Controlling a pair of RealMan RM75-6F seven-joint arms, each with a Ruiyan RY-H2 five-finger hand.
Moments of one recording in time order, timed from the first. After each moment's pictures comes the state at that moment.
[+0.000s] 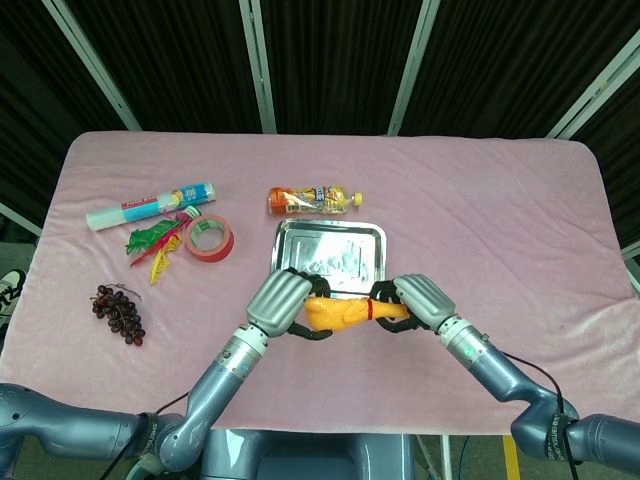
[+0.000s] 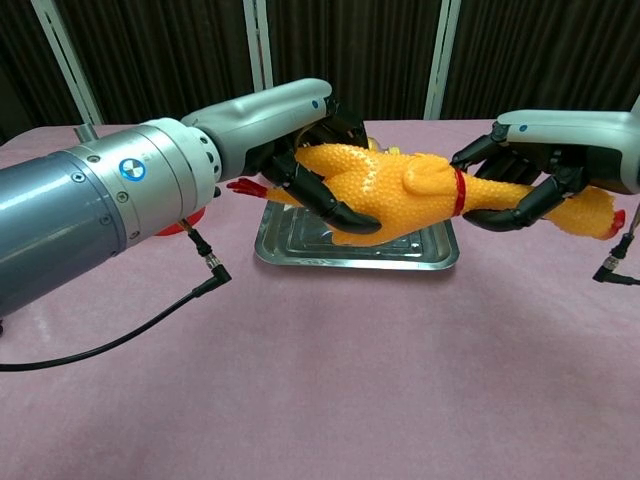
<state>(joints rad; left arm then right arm) -0.87 -1.72 -0.27 -1.80 0.98 1.15 0.57 0.69 -1.26 0.12 -1.66 -1.42 0.87 0.40</state>
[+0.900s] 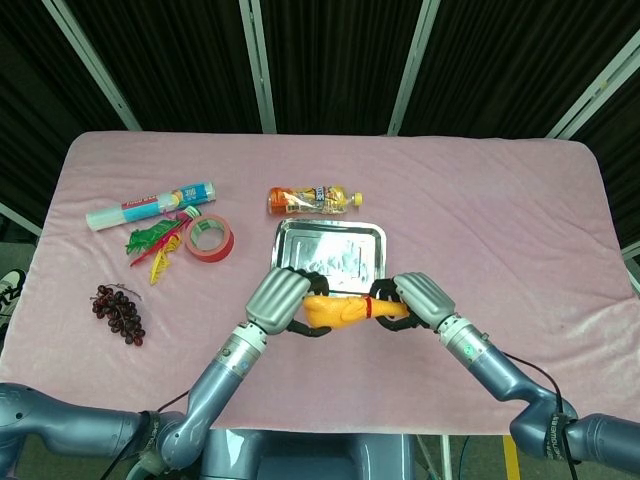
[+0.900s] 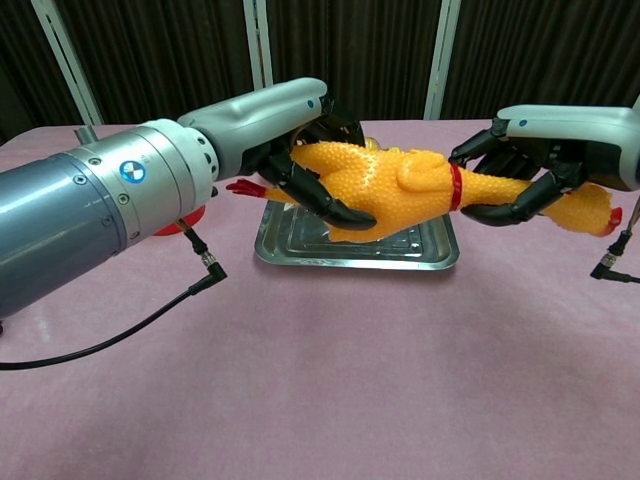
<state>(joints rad) -0.87 -1.72 -0.26 -1.78 0.98 1.17 0.58 0.69 -1.26 0.13 -1.66 -1.41 0.87 0.40</state>
